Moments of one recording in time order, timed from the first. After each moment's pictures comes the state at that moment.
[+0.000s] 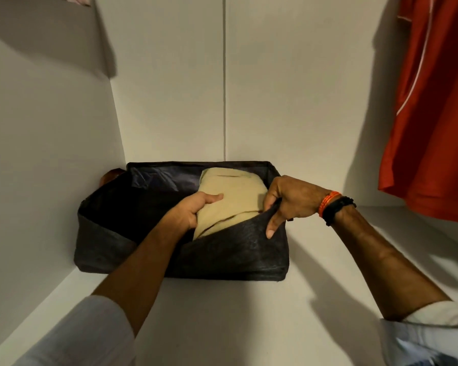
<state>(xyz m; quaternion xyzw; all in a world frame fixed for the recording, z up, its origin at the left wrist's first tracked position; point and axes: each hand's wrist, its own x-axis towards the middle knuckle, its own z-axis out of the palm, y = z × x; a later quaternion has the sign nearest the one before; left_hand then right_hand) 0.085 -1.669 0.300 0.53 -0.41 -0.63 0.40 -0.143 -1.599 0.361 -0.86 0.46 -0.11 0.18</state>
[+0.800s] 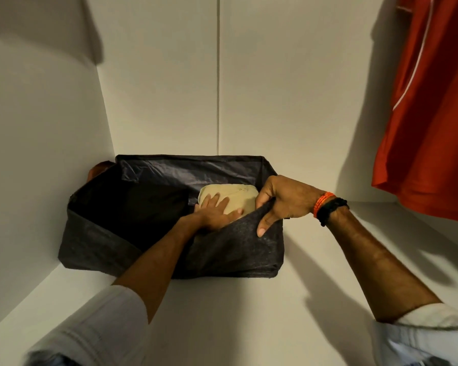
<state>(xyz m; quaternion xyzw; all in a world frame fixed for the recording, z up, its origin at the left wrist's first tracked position) 0.044 -1.711 0.246 0.60 -0.79 -0.15 0.03 -0.149 -1.607 0.347 -0.86 0.45 -0.12 0.20</state>
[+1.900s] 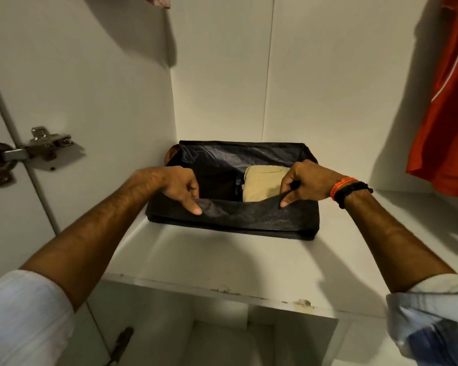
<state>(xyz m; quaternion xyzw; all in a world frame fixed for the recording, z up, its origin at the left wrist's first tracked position) 0.229 -1.559 0.352 0.59 -0.79 -0.13 -0.07 -0.092 -1.555 0.345 -0.87 0.48 -0.10 0.08</state>
